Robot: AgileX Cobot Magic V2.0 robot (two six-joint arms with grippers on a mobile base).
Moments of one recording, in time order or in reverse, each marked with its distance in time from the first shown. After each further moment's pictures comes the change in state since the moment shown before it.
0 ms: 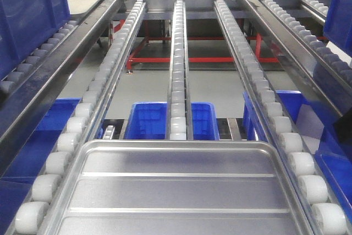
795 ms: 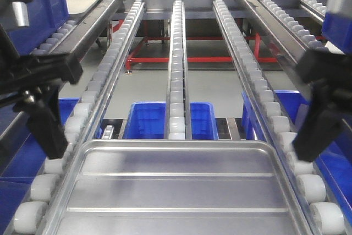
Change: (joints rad) left arm -0.463 0.234 -0.132 0.516 0.001 -0.763; right arm 0.158 0.244 -0.174 0.009 0.164 0.237
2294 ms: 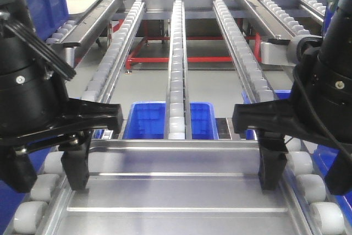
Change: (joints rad) left arm -0.080 0.210 -0.073 0.089 -0.022 -0.120; right arm 0.136 0.284 -0.138 -0.331 0.004 0.384
